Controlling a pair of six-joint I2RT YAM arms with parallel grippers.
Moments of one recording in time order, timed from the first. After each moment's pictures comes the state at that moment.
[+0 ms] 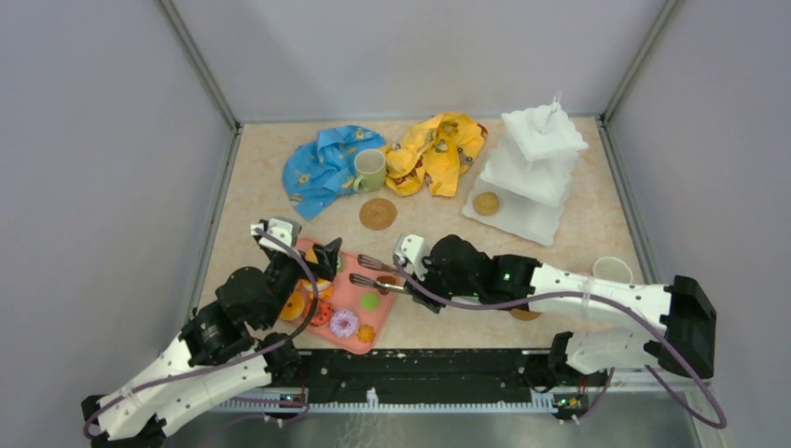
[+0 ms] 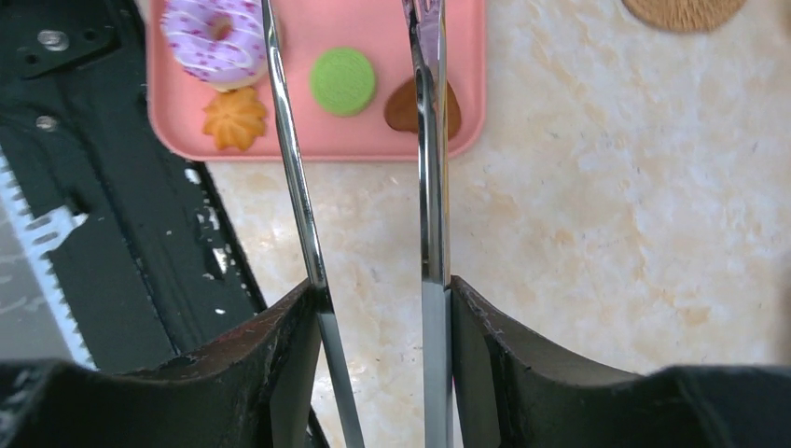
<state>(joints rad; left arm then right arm) -0.96 0.35 0.66 -0.36 -0.62 -0.06 1.16 1.19 0.90 -0.39 -0.02 -0.07</state>
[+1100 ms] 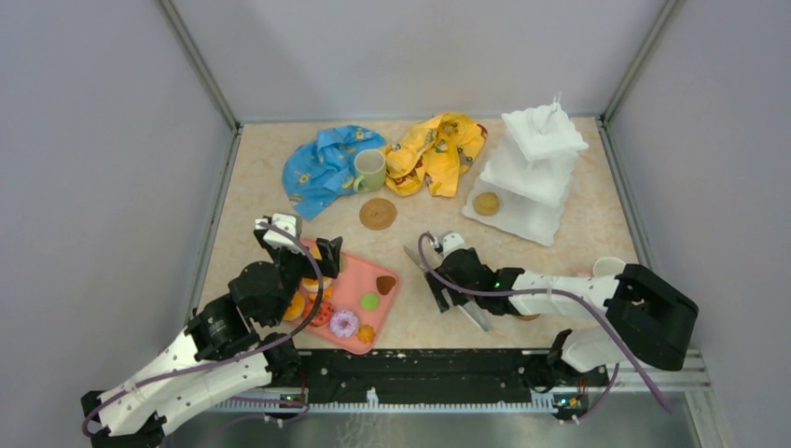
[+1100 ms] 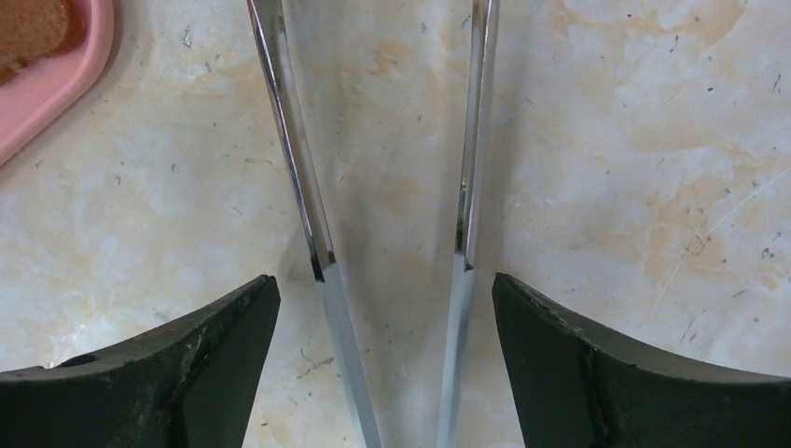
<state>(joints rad) -0.96 0.43 0.70 -0.42 -0.67 -0.18 1.00 1.37 0.57 -0.09 0.30 0.36</state>
